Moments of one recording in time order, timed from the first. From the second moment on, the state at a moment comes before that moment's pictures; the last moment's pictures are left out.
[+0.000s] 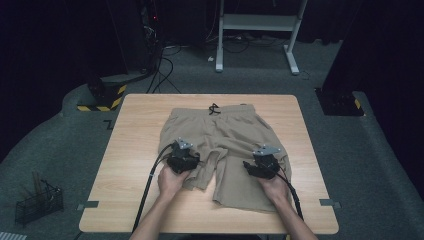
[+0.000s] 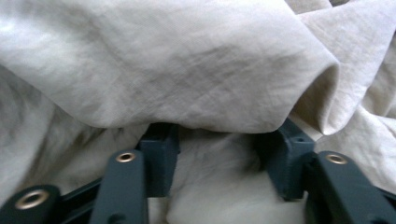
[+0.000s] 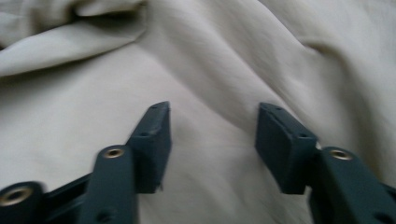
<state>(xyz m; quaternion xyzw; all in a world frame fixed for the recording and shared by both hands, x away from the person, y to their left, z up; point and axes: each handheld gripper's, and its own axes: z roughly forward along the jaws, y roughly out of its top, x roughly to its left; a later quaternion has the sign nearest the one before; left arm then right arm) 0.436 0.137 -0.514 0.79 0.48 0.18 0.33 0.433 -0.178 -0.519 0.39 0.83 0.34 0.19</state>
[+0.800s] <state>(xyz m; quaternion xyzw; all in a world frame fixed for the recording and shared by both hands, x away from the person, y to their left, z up) 0.434 0.151 -0.507 0.80 0.46 0.16 0.34 0.417 -0.067 -0.517 0.24 0.89 0.36 0.12</state>
